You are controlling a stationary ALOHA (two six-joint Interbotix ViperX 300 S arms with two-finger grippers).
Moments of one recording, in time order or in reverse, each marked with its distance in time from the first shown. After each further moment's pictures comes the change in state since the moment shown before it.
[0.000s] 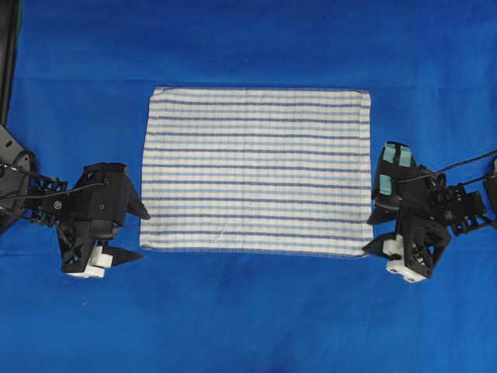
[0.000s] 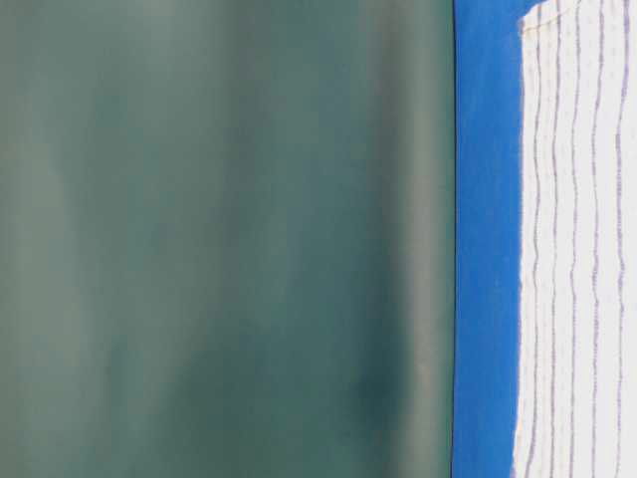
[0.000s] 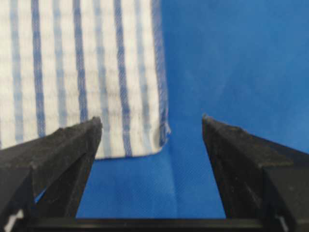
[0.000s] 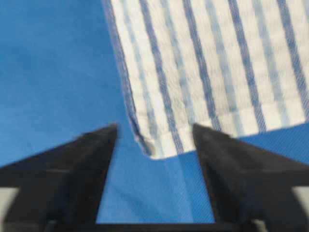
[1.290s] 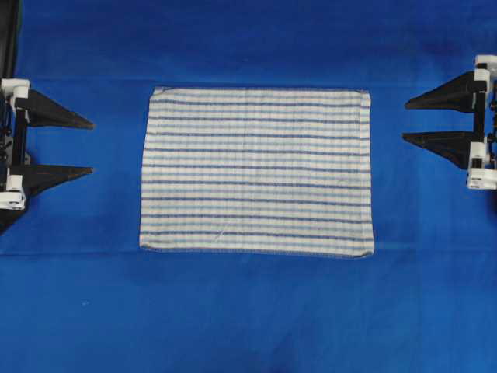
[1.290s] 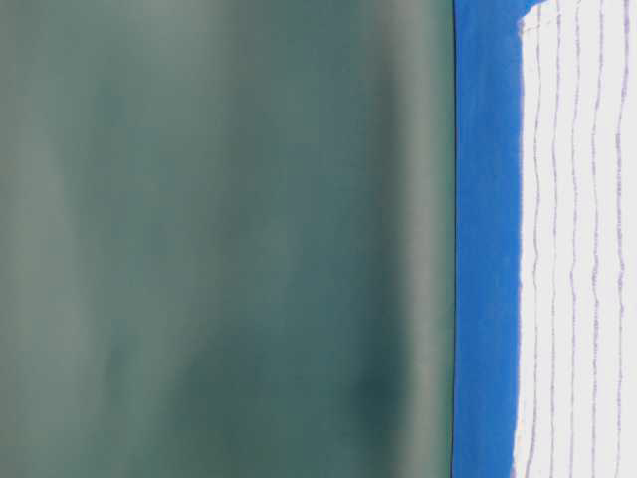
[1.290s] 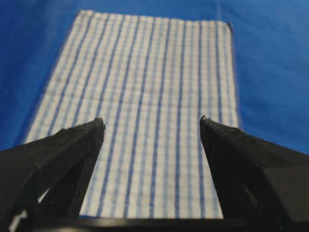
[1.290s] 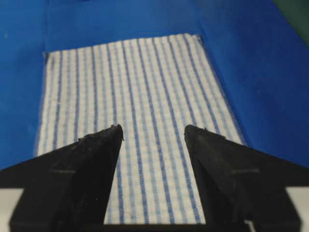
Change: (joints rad) left arm 0.327 -0.821 0.241 0.000 -0.023 0.184; right arm -0.425 -0.615 0.236 -0.525 -0.295 0.008
